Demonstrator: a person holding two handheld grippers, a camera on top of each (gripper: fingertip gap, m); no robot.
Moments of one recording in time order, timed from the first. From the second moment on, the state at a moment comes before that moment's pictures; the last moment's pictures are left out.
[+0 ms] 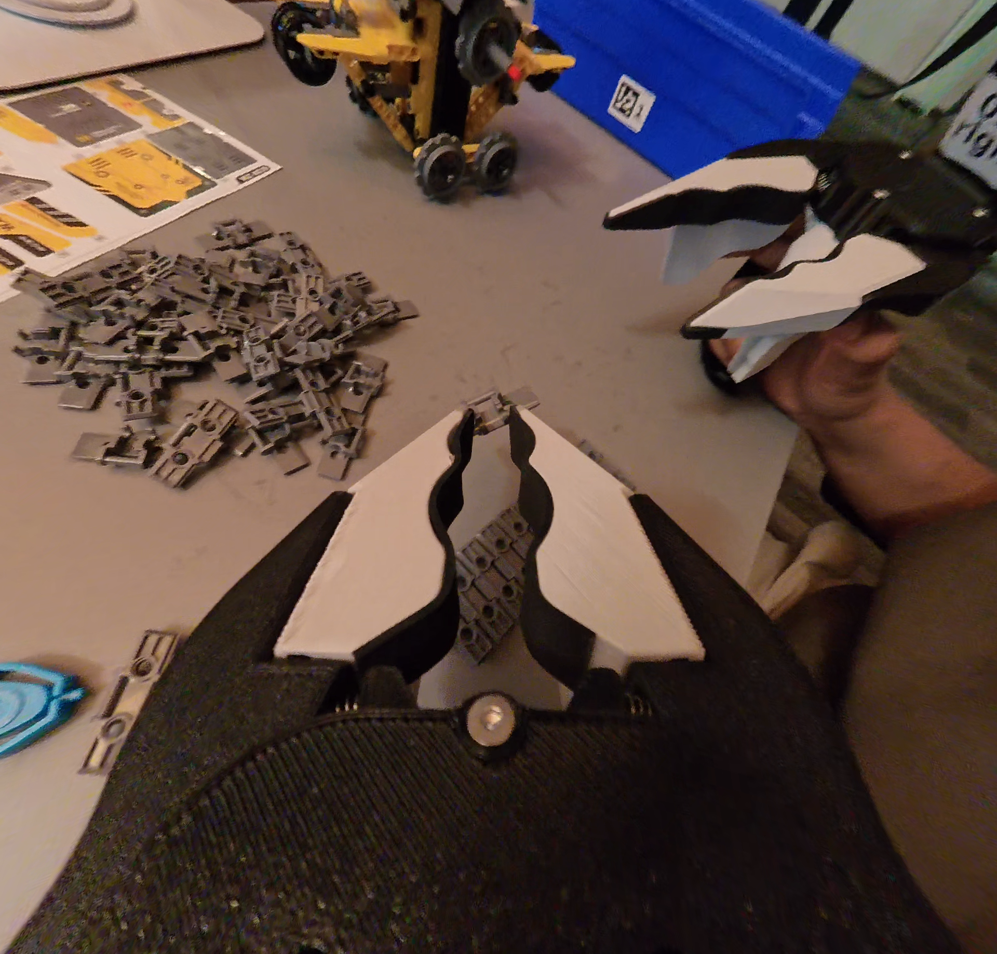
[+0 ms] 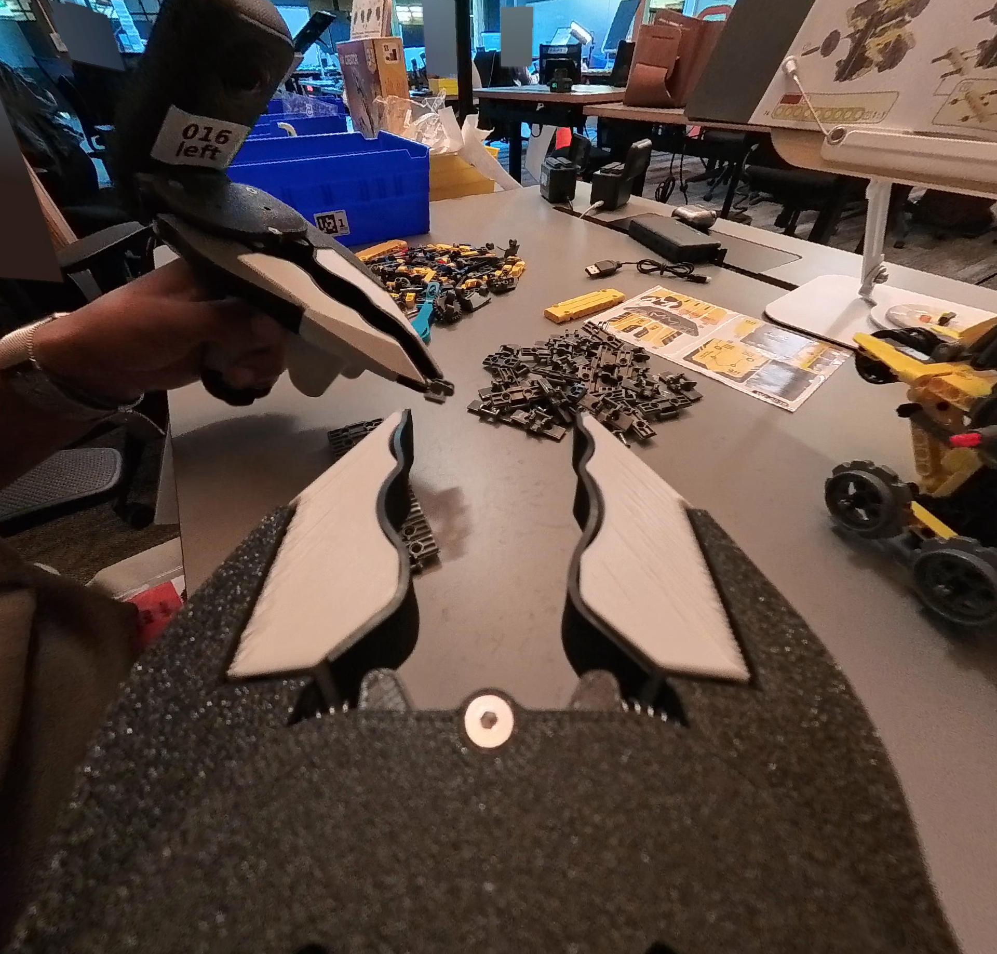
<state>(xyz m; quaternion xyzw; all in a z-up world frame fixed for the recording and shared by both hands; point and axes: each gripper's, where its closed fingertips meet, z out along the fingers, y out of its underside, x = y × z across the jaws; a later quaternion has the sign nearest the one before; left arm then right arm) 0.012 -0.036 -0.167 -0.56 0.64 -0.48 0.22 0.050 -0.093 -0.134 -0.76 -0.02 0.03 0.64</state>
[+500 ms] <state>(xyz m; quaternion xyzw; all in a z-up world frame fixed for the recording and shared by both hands) 0.016 -0.058 -0.157 -0.55 0.61 -0.55 0.17 0.049 -0.093 -0.135 -0.77 -0.03 0.03 0.64</state>
